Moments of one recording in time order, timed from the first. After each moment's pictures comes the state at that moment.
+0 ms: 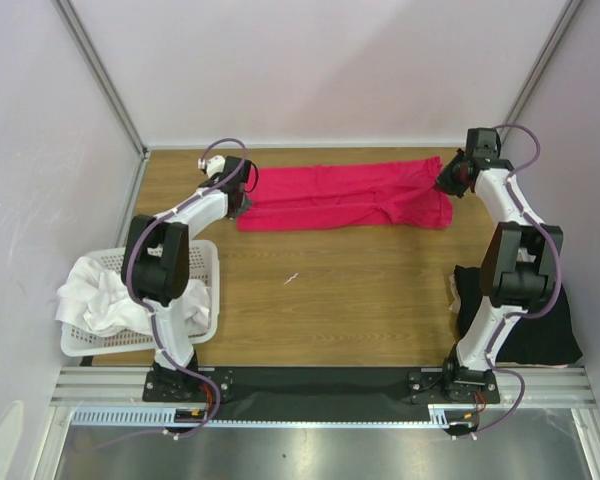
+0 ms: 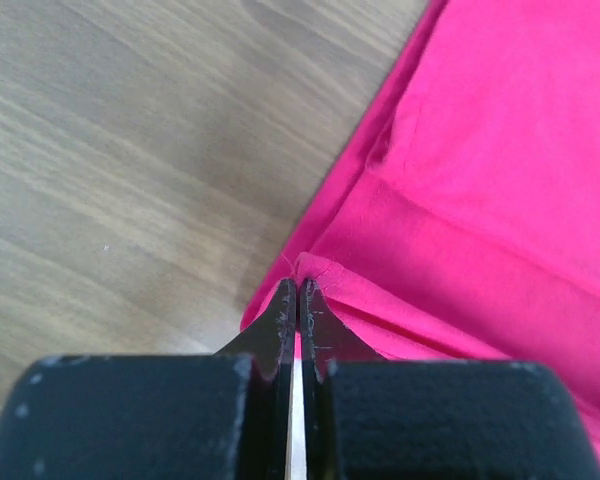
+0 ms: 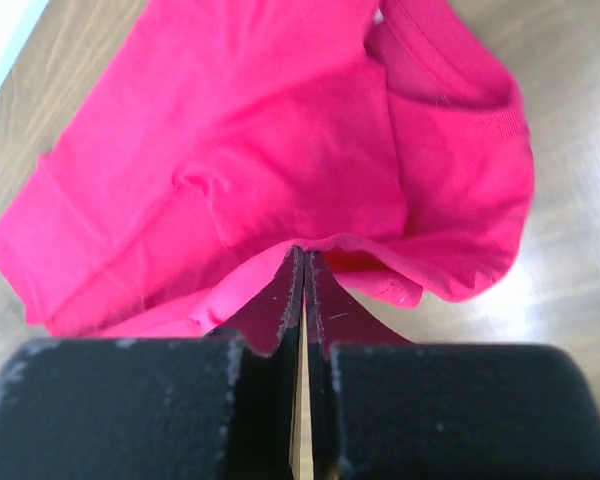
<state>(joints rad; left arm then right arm) -0.27 1.93 1.38 -0.40 -0.41 -0.75 -0.10 1.86 1.55 -0.52 -0.09 0.61</state>
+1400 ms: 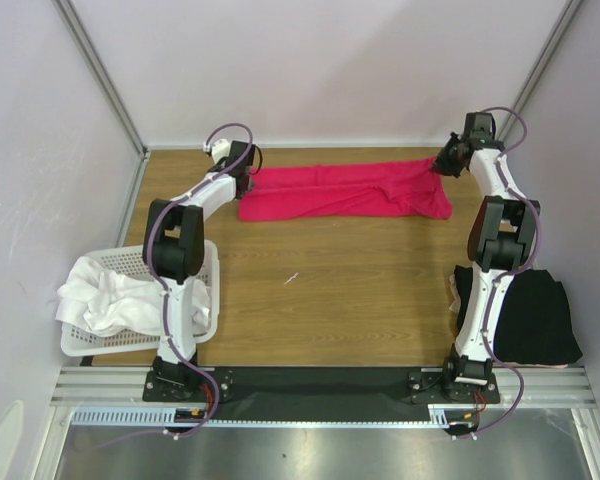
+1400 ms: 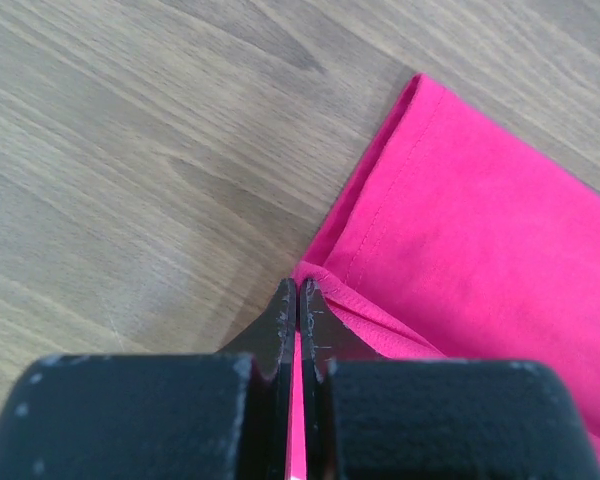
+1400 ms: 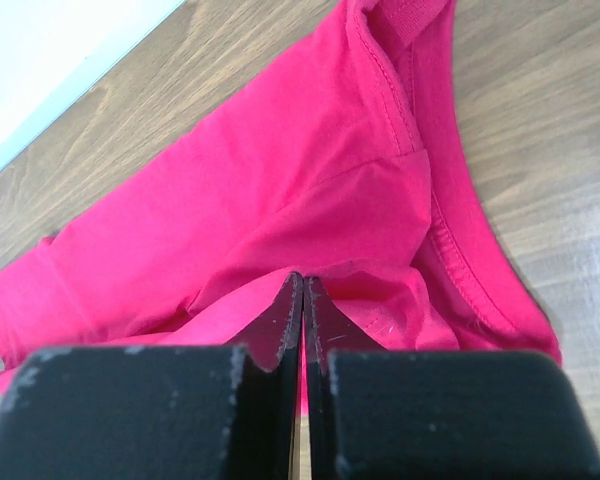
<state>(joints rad) -0.24 2.18 1.68 -0.37 -0.47 -0.72 -0.13 2.27 2.02 -0.56 -0.22 0.49</state>
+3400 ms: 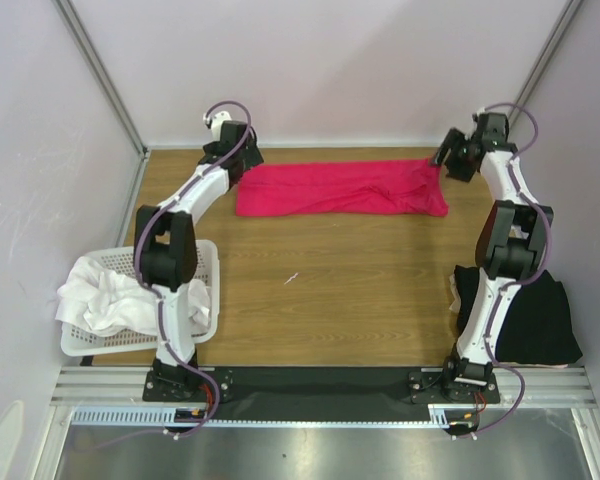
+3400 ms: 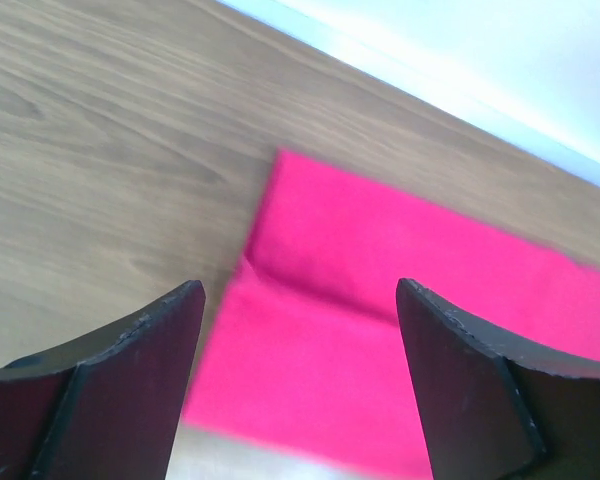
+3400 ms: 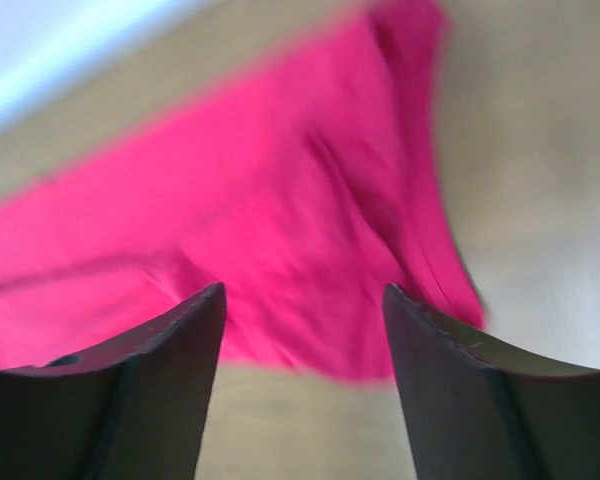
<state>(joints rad) -0.24 2.13 1.77 -0.27 -0.40 -0.52 -0.16 2.20 2.00 -0.55 -0.30 0.36</state>
